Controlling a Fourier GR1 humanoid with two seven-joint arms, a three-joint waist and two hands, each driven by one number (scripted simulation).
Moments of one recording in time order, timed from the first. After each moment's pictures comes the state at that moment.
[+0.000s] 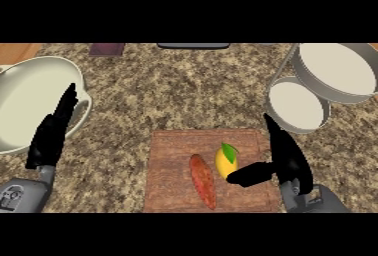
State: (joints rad) left arm -0.18 0.47 -0.19 -1.43 0.07 0.30 0.06; right arm -0.26 -0.30 0.49 -1.78 0.42 -0.17 1.25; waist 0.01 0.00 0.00
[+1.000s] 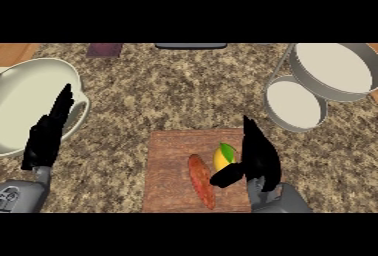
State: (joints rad) left arm -0.16 0.46 -0.14 -1.43 0.05 0.27 0.06; right arm -0.27 -0.08 0.49 -1.66 0.69 -0.02 1.25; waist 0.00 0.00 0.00
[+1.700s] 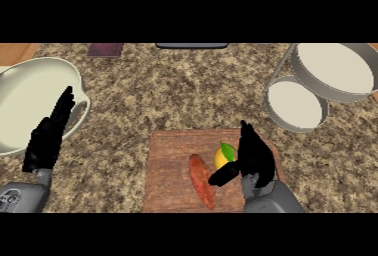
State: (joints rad) left arm -0.15 0.44 -0.13 -1.44 0.03 0.24 0.05; right arm -0.26 -0.02 0.44 -1.57 0.72 0.01 1.22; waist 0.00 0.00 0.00
